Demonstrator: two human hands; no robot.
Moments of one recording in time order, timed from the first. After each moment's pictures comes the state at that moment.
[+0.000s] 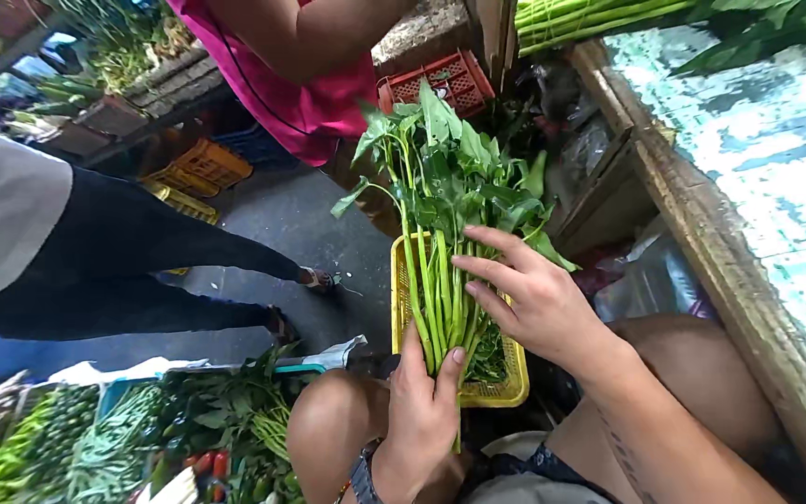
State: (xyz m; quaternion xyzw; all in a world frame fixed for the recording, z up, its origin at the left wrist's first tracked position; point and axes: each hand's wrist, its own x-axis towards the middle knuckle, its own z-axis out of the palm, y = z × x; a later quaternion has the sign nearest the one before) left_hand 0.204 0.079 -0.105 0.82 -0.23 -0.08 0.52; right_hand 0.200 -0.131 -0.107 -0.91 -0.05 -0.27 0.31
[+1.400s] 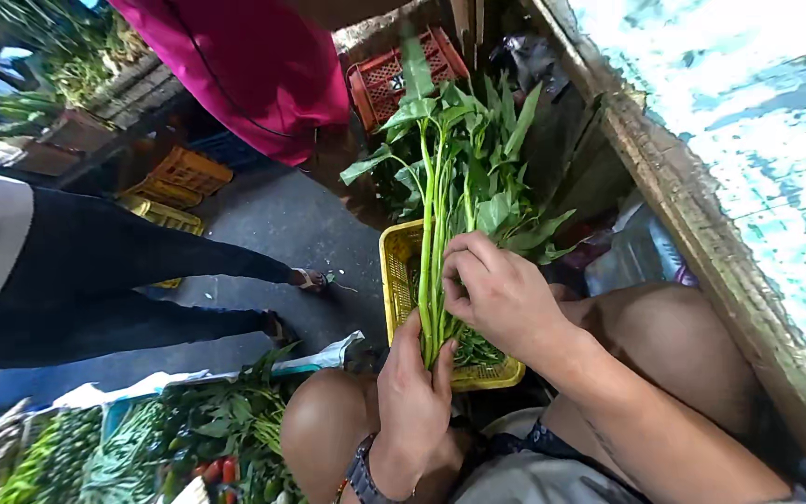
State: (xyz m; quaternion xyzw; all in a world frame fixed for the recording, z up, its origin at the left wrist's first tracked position) left_hand 0.202 0.078 -0.115 0.90 -0.27 -0.01 0.35; right_hand 0.199 -0.105 -0.105 -0.92 0.01 -0.29 0.26
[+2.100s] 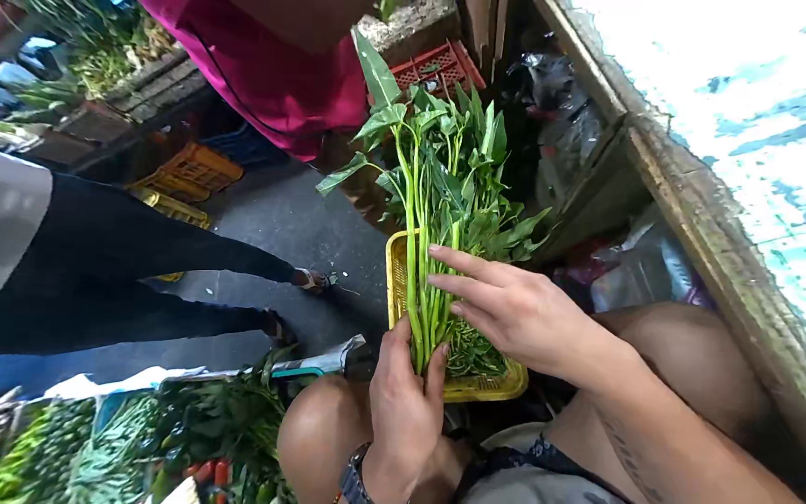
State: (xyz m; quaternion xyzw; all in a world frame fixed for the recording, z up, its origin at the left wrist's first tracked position) left_hand 0.210 0.089 -0.113 0.90 -0.24 0.02 0.36; right_hand 0.192 -0.123 -0.098 -0.92 -0.11 -0.18 0.33
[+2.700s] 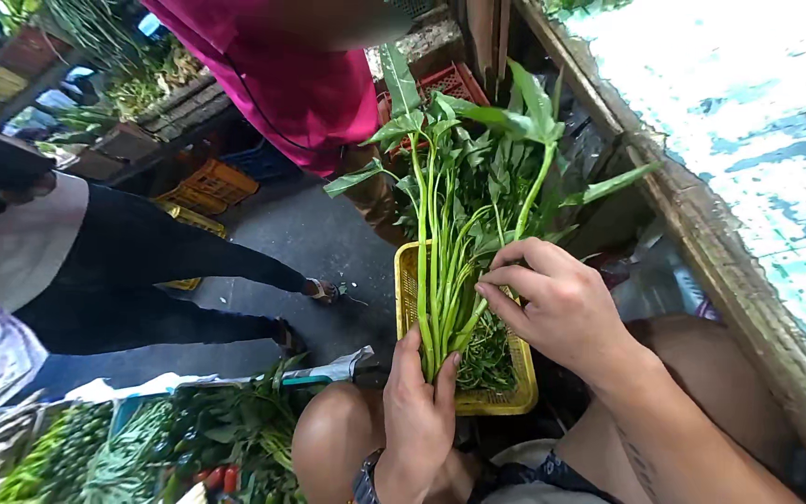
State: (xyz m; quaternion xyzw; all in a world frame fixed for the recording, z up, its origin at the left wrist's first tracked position) left_hand 0.209 0.085 -0.112 0.87 -0.25 0.01 0.42; right_hand 0.192 -0.137 -0.095 -0.91 -0.01 -0.33 0.26
